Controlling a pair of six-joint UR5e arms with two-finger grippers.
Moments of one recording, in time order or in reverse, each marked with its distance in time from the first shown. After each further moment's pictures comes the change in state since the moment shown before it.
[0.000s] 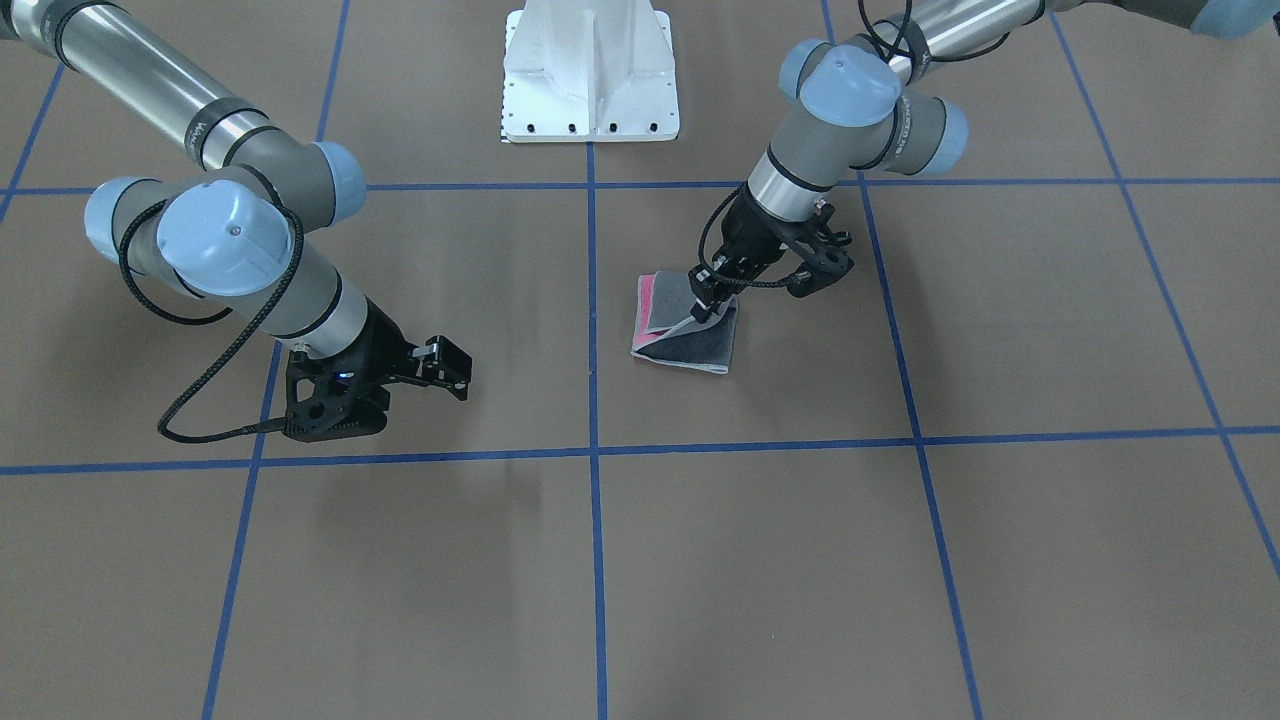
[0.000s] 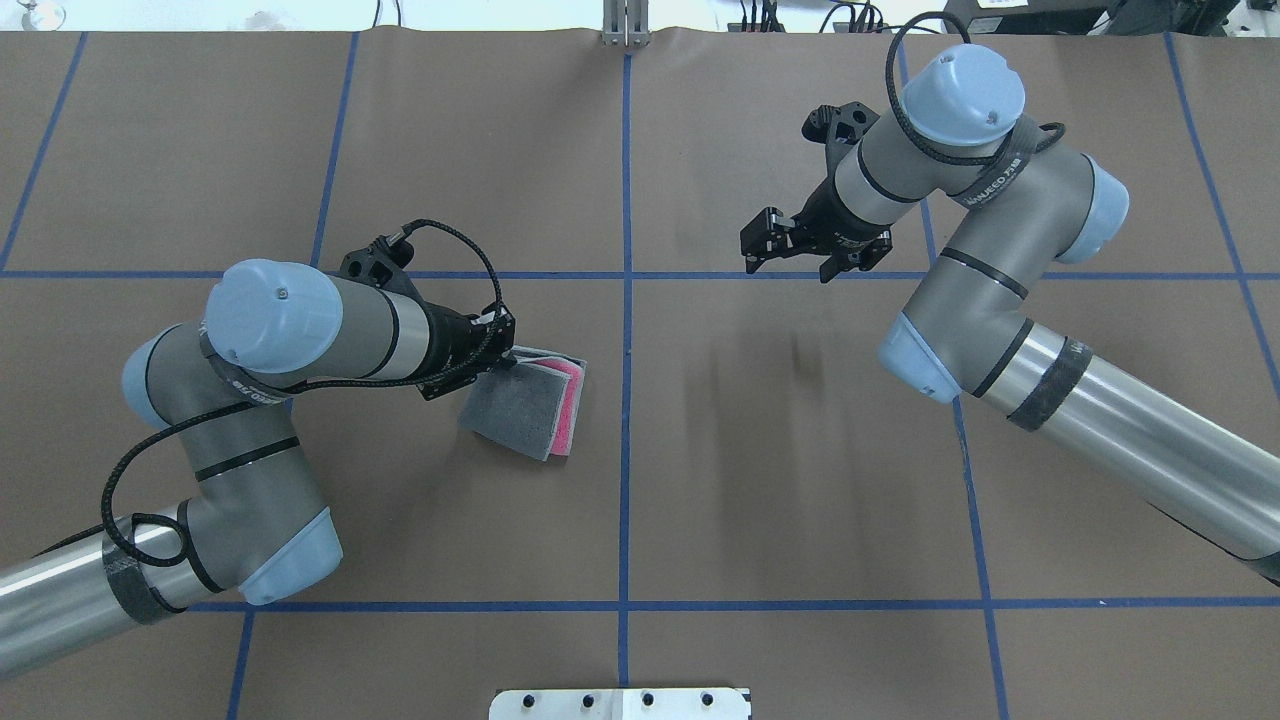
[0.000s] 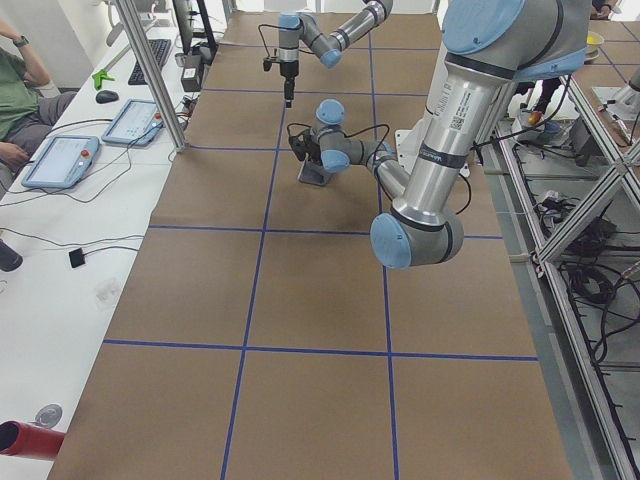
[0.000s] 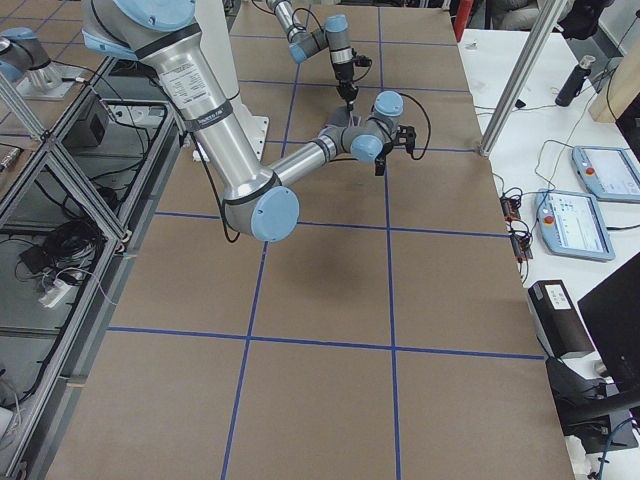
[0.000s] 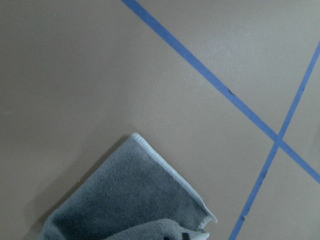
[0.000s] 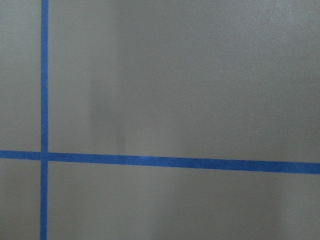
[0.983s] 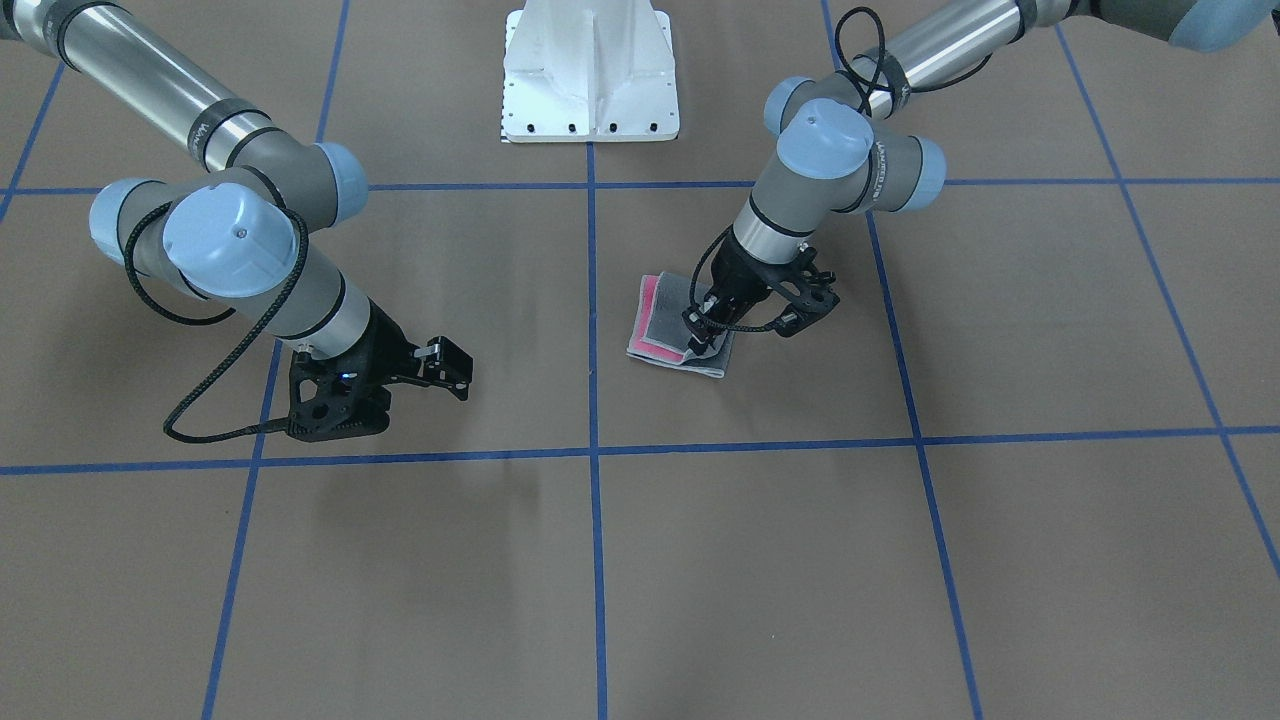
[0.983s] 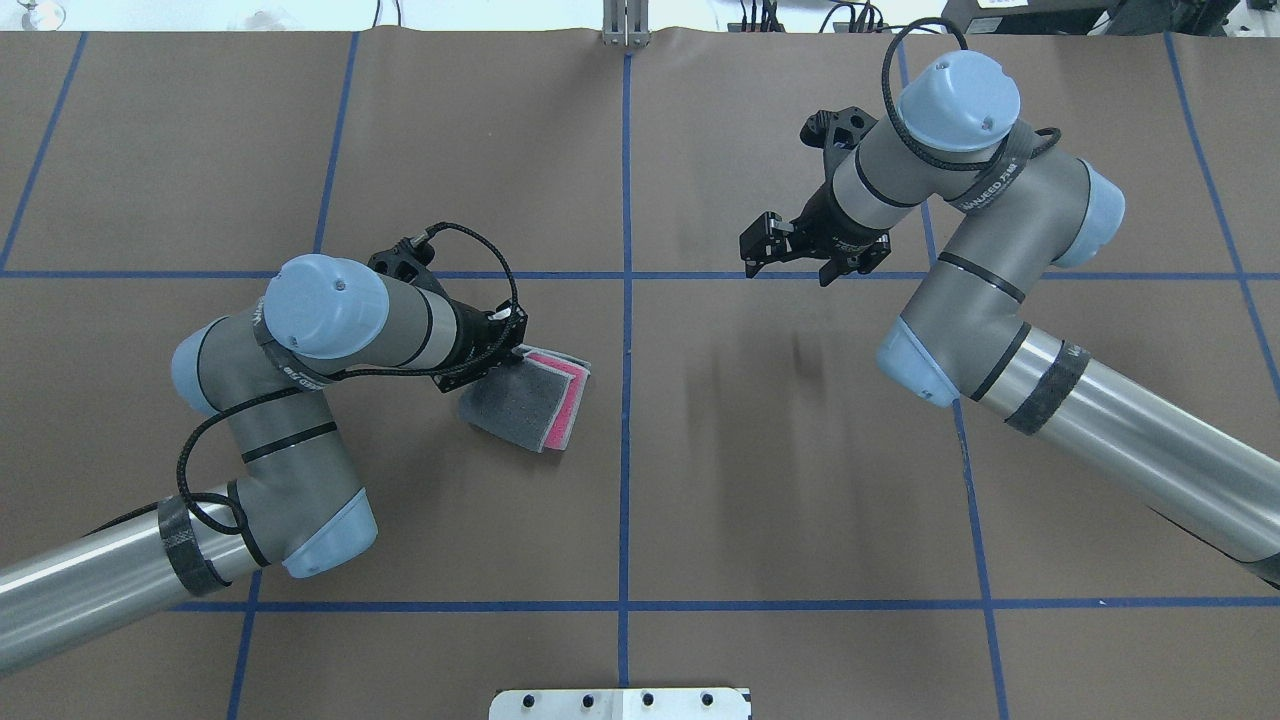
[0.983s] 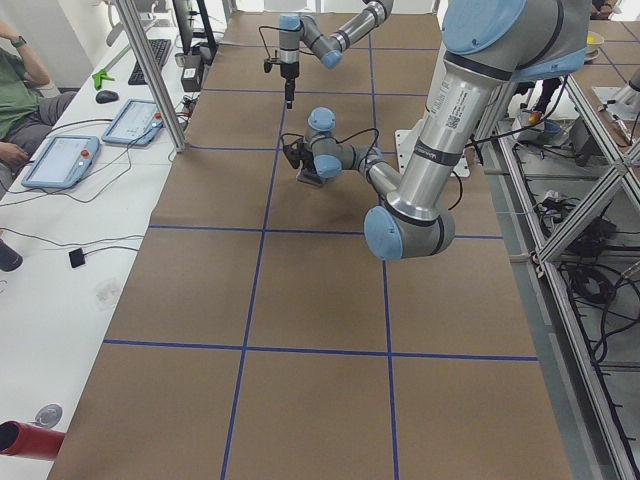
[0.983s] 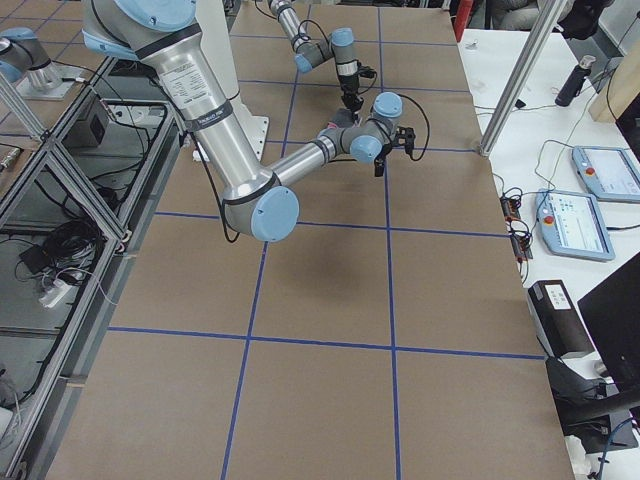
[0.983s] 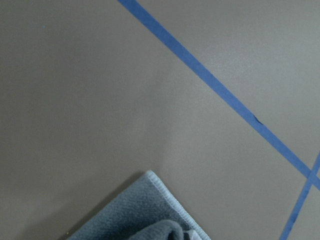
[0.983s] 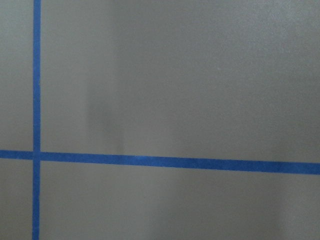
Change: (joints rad) left arm -0.003 -0.066 0.141 -0.012 0.002 -0.004; right arm -0.006 -0.001 -0.003 0.000 -0.006 -0.002
